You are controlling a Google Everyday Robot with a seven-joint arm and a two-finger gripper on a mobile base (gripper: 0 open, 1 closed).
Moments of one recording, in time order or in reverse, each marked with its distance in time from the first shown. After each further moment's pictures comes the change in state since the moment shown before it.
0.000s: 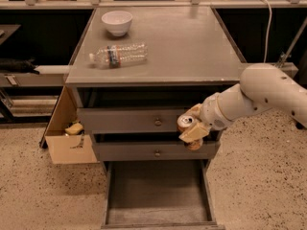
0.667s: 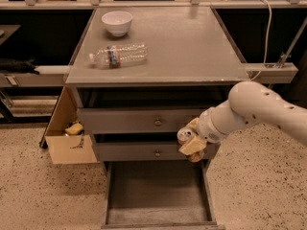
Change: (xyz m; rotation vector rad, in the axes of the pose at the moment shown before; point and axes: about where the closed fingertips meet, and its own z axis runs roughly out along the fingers) arm 0.036 0.013 0.036 -0.006 0.086 0.033
